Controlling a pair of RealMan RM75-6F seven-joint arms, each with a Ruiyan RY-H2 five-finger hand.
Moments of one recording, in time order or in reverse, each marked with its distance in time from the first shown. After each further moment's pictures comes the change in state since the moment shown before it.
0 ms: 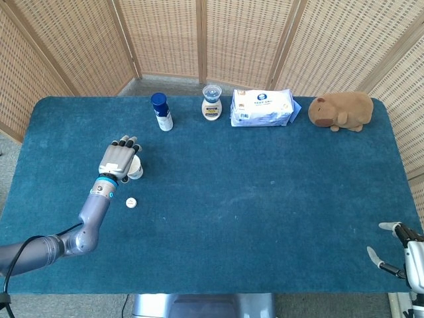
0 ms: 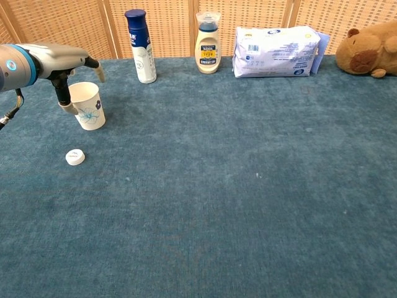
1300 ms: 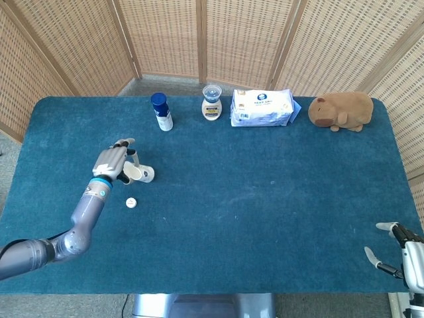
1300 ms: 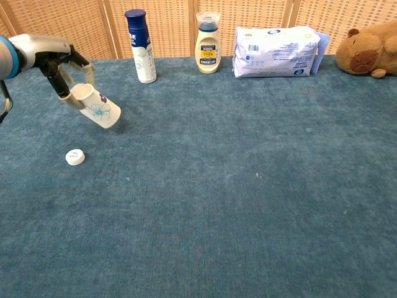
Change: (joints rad) left arm 0.056 0.111 -0.106 -0.165 -0.163 -0.063 -0.306; right arm 0.001 -0.027 0.002 0.038 -0.013 -0.002 0.035
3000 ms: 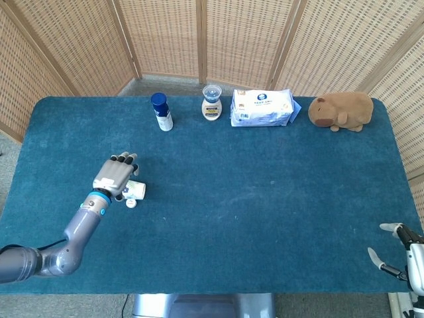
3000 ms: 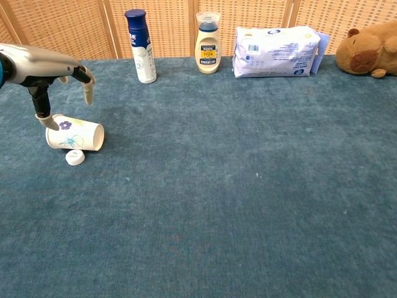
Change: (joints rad) left arm -0.146 0.089 0.290 -0.197 0.096 0.159 0.311; right arm -0.016 0.004 0.001 0.010 -0.007 0.027 0.034
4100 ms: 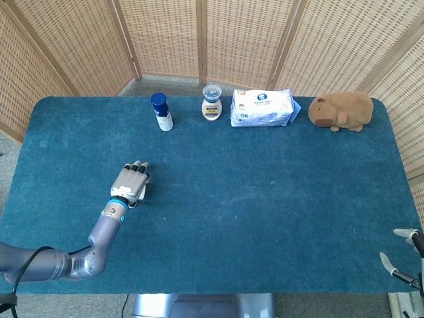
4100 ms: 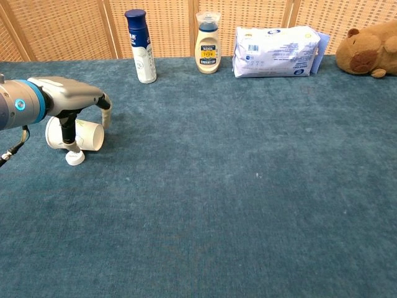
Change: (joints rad) left arm -0.002 -0.215 -0.016 0.132 -0.083 0.060 0.140; right arm -0.044 0.000 0.001 0.039 0.013 0.050 0.051
